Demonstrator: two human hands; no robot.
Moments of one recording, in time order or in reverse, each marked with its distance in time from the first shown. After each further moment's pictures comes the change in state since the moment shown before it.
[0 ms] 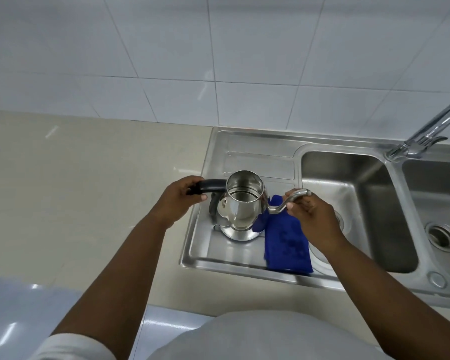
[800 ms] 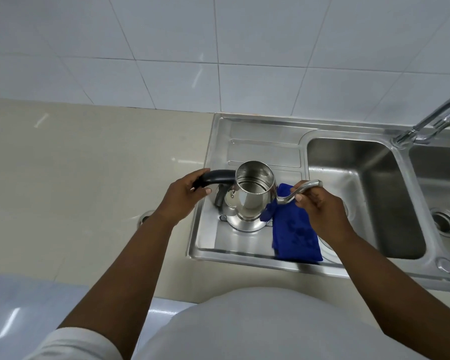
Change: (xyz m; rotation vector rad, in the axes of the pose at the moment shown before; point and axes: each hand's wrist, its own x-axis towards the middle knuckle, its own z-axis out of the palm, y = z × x) left_hand 0.003 -0.035 -0.003 0.139 0.021 0.021; right_hand -0.004 0.018 0.012 -0.219 0.022 0.005
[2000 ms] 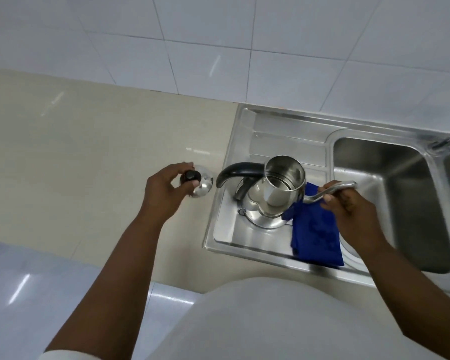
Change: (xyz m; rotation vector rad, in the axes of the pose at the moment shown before) left_hand -0.041 -0.028 -0.055 0.037 0.344 0.106; right_hand 0.000 0.002 0.006 0.045 0.016 0.004
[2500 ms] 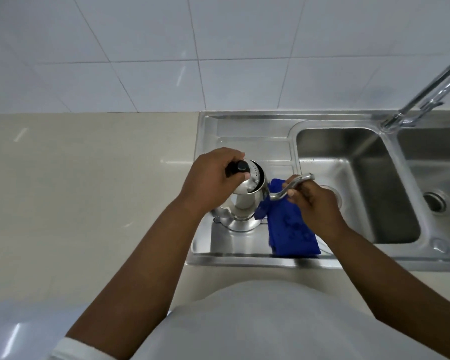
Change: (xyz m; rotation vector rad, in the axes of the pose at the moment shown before) left_hand 0.021 0.136 0.102 0.223 -0.302 0.347; right_hand -0.002 -0.004 -0.001 0.011 0.011 -0.045
